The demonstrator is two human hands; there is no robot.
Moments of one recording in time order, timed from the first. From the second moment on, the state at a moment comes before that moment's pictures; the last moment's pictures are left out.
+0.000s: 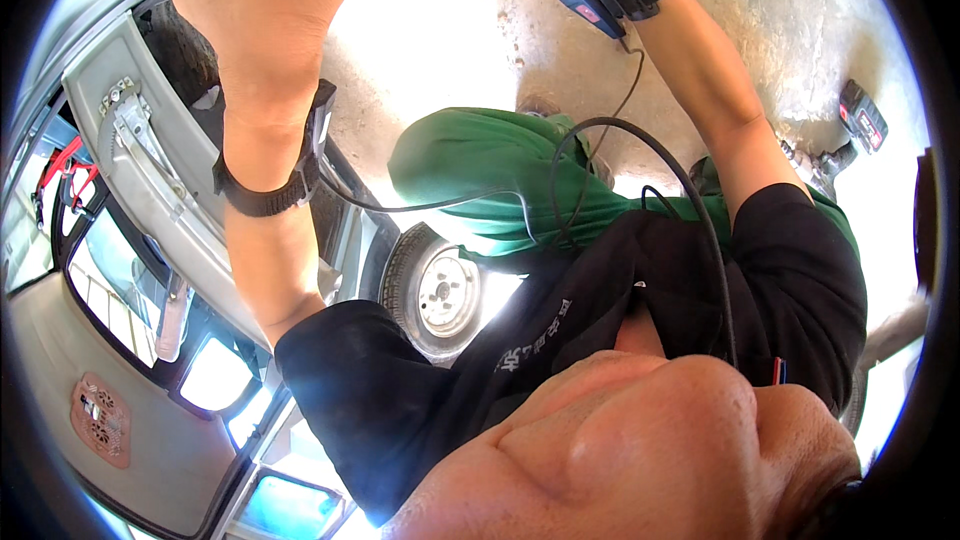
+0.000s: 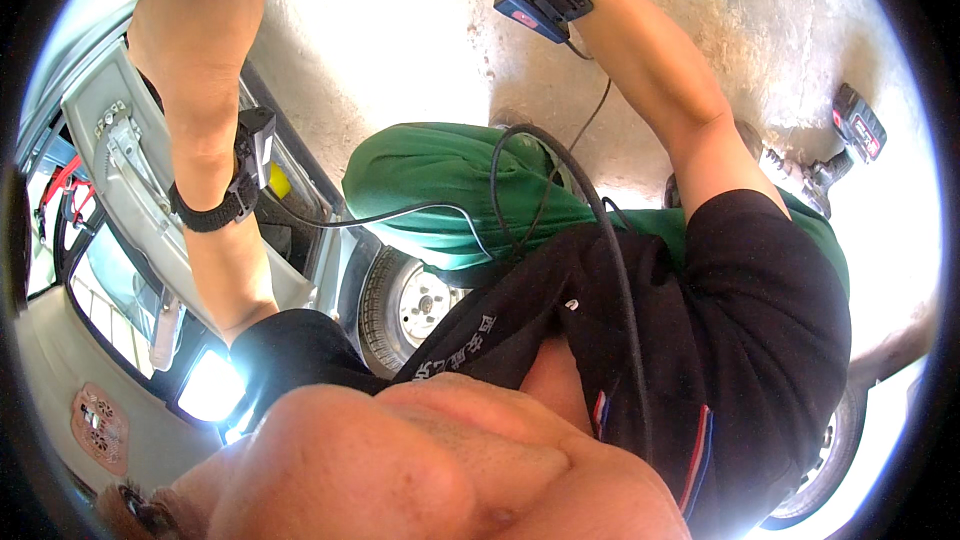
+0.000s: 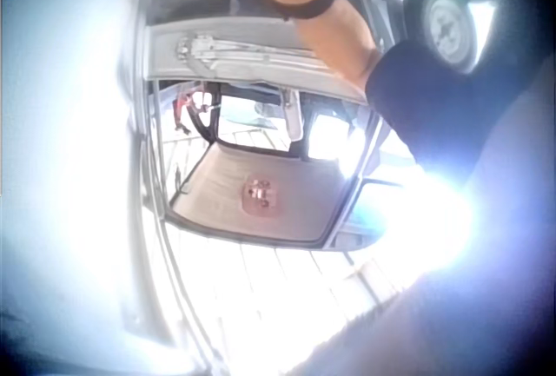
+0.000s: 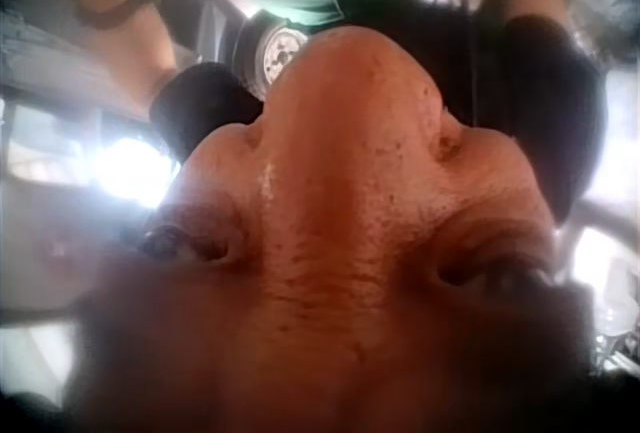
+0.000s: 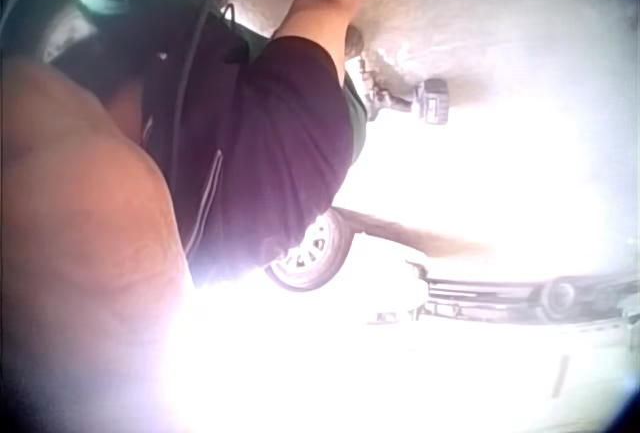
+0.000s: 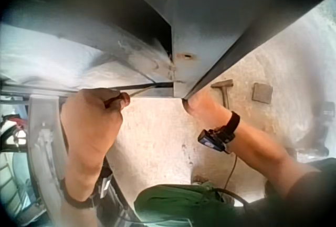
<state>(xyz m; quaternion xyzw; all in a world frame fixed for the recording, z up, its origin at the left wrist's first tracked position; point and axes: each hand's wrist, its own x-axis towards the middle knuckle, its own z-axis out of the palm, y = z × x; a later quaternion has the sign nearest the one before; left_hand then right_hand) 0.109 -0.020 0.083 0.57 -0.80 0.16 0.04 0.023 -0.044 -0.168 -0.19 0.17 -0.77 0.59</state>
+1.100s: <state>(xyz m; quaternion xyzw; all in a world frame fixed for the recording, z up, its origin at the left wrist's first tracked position) 0.097 -0.058 0.122 0.53 -0.82 0.11 -0.18 0.008 -0.068 -0.164 -0.21 0.16 -0.77 0.58</state>
